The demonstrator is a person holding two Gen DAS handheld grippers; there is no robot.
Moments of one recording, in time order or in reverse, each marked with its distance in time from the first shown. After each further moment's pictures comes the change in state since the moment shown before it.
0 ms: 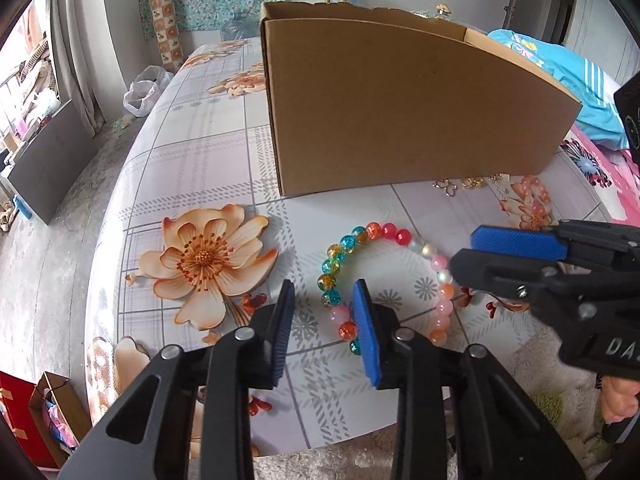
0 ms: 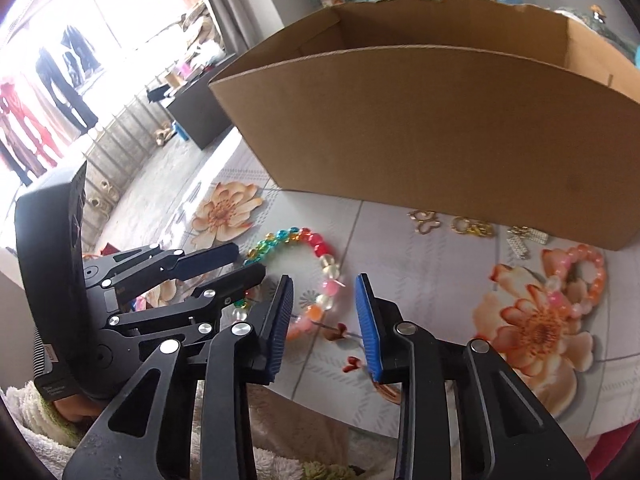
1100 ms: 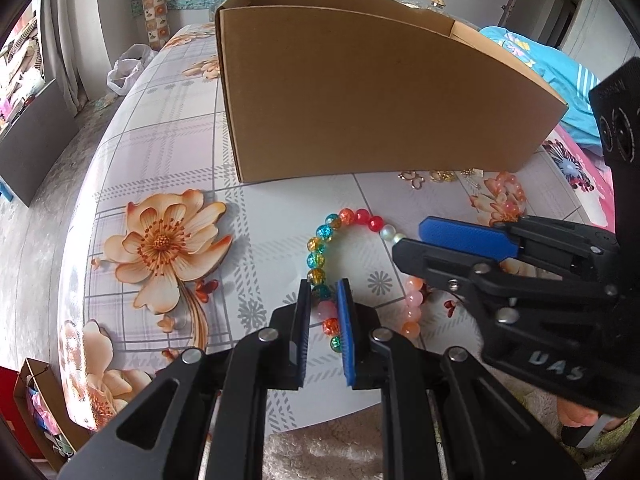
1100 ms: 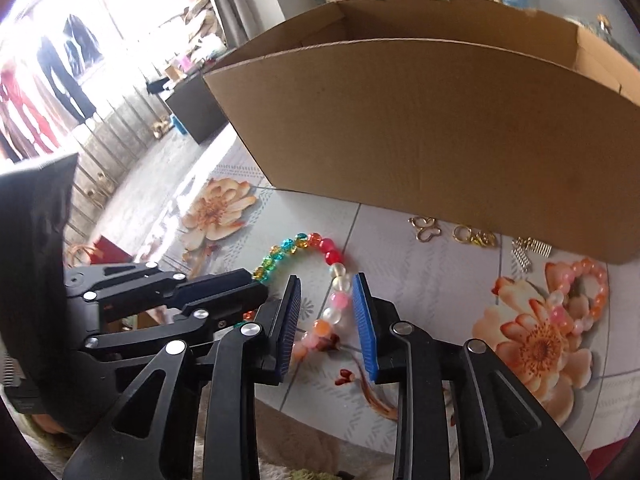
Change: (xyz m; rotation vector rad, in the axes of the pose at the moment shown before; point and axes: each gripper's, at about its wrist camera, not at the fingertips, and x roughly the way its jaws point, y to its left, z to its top) left arm 0.002 -0.014 0.005 -0.033 0.067 -0.083; right arm 0.016 0.000 0.010 -0.045 0.001 -0.041
